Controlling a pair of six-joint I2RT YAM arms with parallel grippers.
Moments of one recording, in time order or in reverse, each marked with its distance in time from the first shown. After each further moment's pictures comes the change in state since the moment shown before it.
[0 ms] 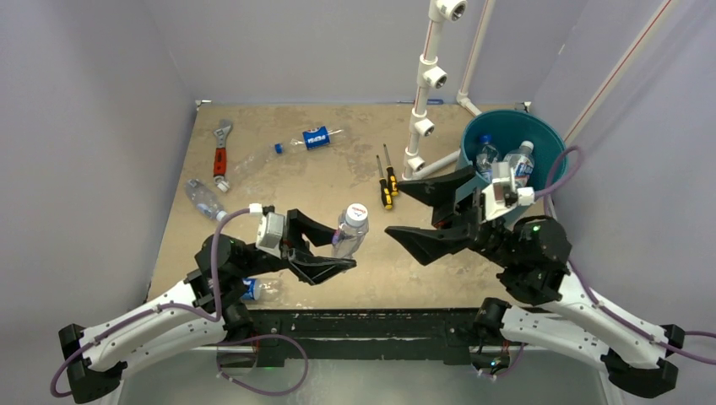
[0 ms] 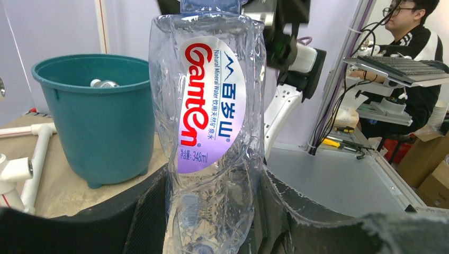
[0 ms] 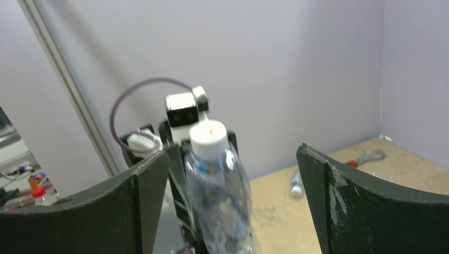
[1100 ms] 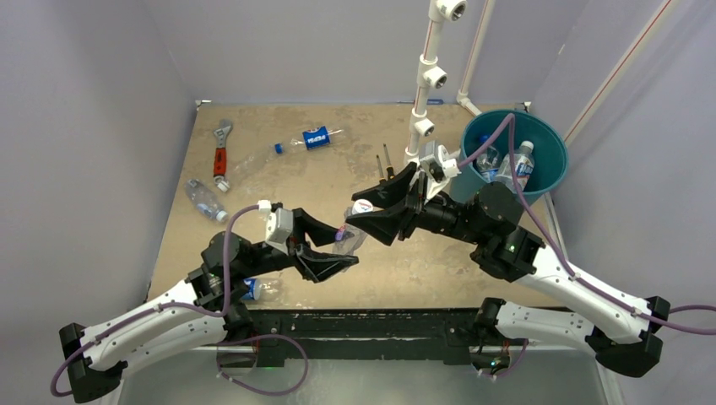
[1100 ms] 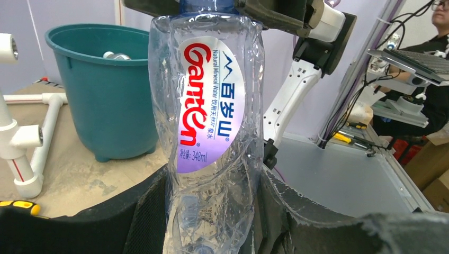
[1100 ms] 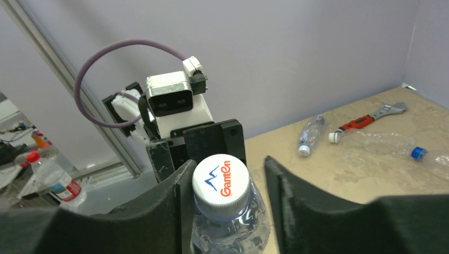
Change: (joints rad) left arm 0.000 0.001 0.000 -0.087 -0.053 0.001; right arm 0.001 0.258 0.247 -0.260 -0.099 -0.046
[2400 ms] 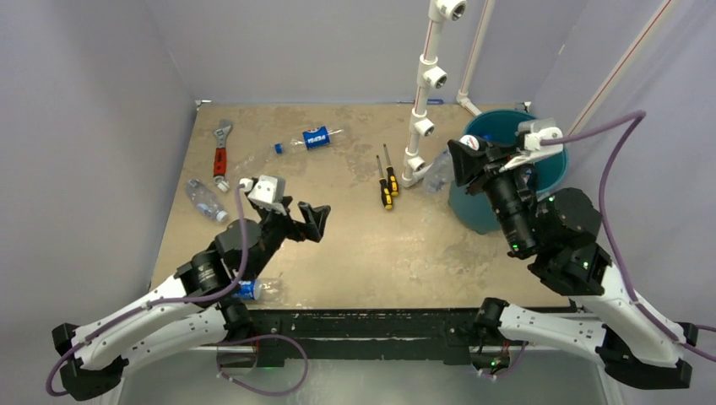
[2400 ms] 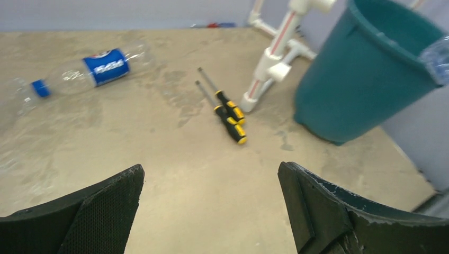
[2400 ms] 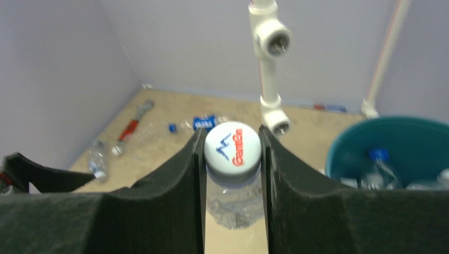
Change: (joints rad) left arm -0.002 -0.002 0.129 -0.478 -0.881 -0.019; right arm 0.003 -0.147 0.208 -0.326 0.939 -0.346
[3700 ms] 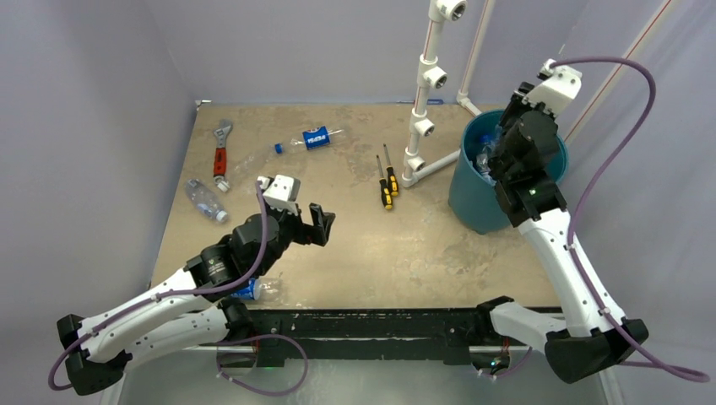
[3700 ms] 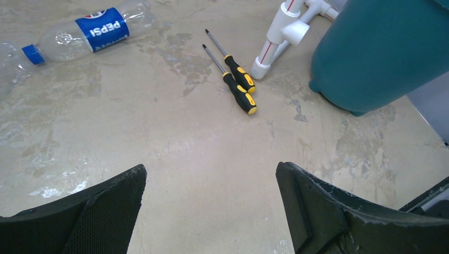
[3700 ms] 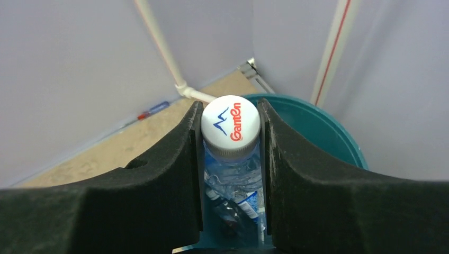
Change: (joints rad) left arm 0.000 0.113 0.055 -0.142 -0.028 -0.053; right arm -0.650 0.332 0.046 0.231 0.221 -0.046
